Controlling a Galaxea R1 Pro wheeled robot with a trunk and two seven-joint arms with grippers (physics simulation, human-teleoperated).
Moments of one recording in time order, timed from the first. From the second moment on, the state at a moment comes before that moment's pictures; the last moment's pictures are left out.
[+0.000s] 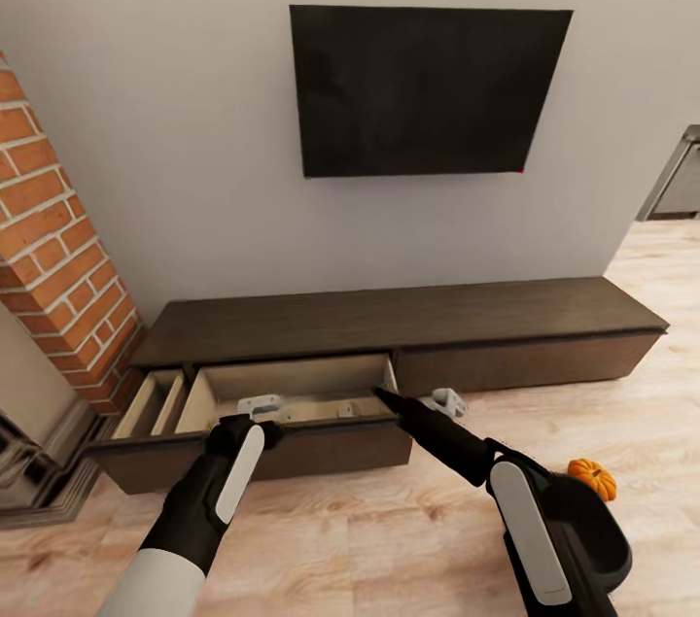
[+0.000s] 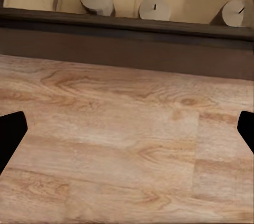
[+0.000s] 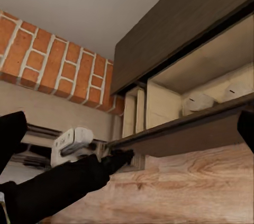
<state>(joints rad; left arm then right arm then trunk) -0.54 -0.12 -0.10 -1.11 0.32 0.83 0.57 -0.28 0.09 0.03 -1.55 -0.82 0.73 0.10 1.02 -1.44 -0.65</state>
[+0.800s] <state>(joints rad) -0.53 -0.13 -0.12 -1.11 0.31 0.82 0.56 -0.38 0.17 0.30 -1.36 -0.81 0.75 -0.76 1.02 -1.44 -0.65</state>
